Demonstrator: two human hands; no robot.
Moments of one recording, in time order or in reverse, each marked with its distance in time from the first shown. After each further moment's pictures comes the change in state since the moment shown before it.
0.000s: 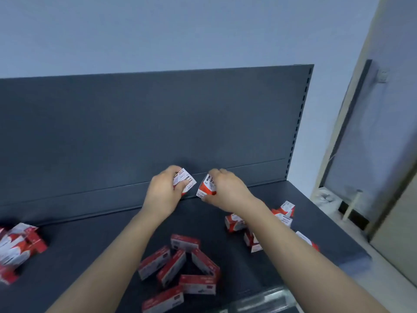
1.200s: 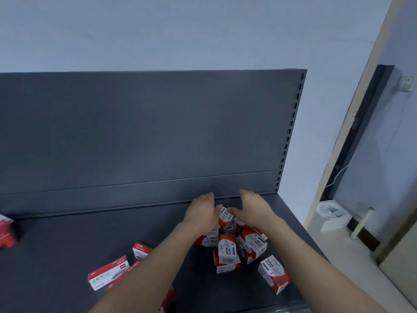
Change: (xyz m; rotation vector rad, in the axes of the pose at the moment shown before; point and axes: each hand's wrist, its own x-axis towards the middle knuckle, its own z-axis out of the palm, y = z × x) left_hand 0.017 0.063 0.151 0.332 -0.491 -0.122; right_hand 0.009 0.148 -0.001 -0.042 -0.177 0.151
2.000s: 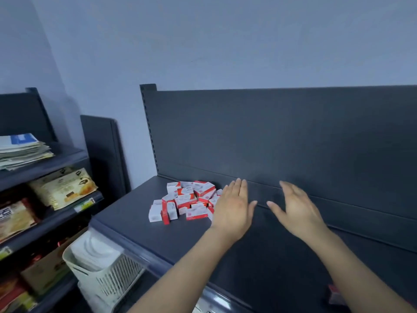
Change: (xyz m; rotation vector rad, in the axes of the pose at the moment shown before) left_hand -0.221 -0.307 -0.153 0.164 0.546 -0.316; right_hand -0.031 -0.386 0.086 0.119 0.131 -0.551
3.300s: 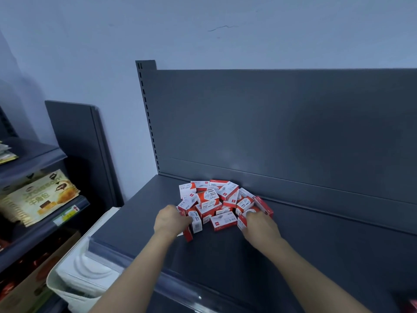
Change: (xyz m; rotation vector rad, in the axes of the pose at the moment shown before) left_hand 0.015 -0.256 0.002 -0.280 -0.261 -0.774; right_hand 0.064 -0.127 0.151 -0.192 -0.347 0.212
